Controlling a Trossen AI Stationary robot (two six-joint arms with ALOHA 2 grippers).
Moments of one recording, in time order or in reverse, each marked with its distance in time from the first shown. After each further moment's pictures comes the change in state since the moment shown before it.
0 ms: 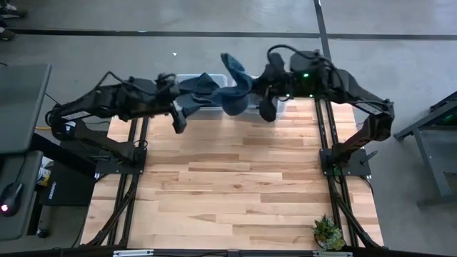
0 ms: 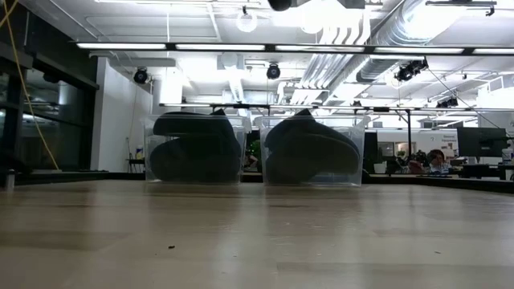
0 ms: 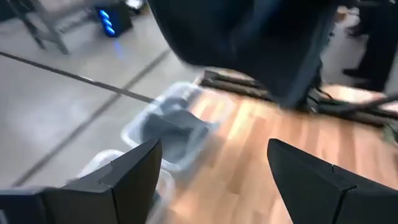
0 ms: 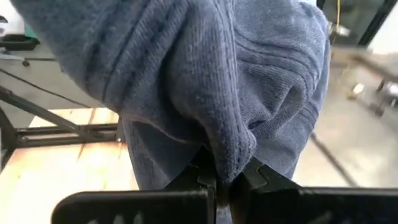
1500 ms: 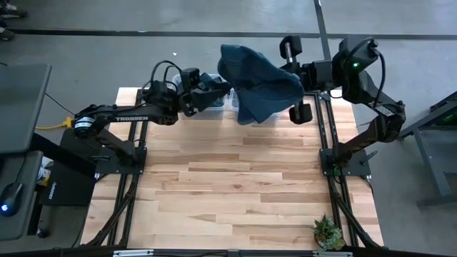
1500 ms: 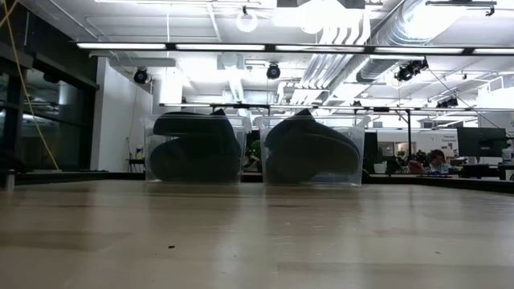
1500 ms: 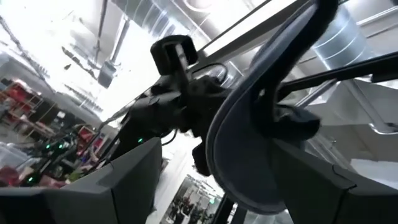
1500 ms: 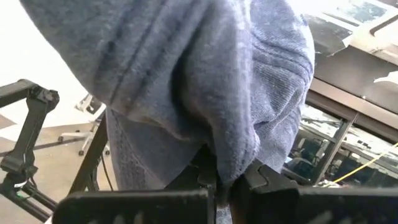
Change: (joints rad) left arm 0.217 0.253 -0.487 1.918 0.731 -0.777; right arm -0.001 -0.090 0.000 0.520 -0.536 -0.274
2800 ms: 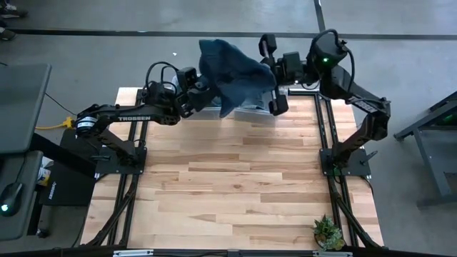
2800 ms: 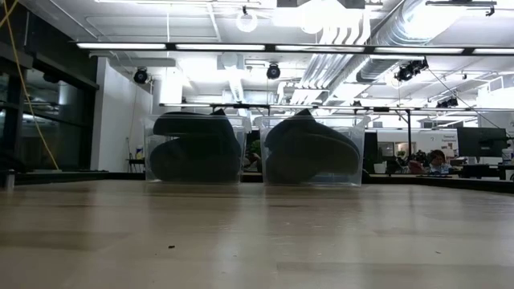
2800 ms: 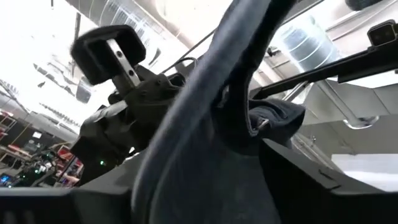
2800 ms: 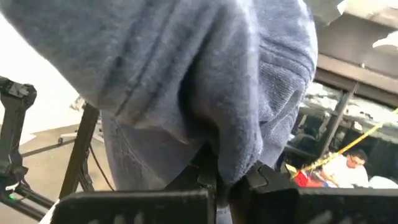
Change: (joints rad) left arm -0.001 0.024 0.019 0.120 0.029 0.012; right arm -0.078 0.115 0.000 0.071 -0.026 0.096
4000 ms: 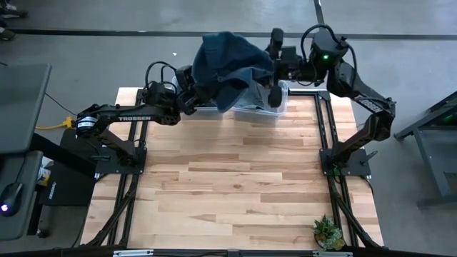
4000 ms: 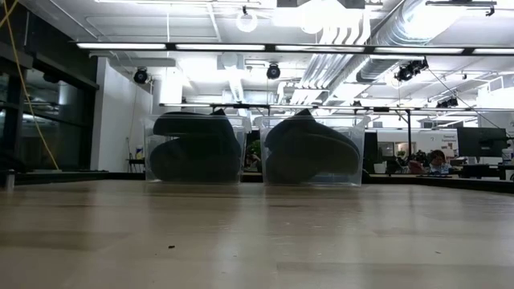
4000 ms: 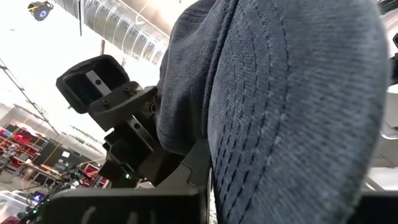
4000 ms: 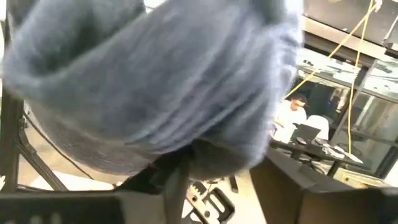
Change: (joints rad) left arm 0.000 0.000 -0.001 -0.002 -0.106 0.076; right arm -0.039 -0.034 0.000 -0.185 0.234 -0.028
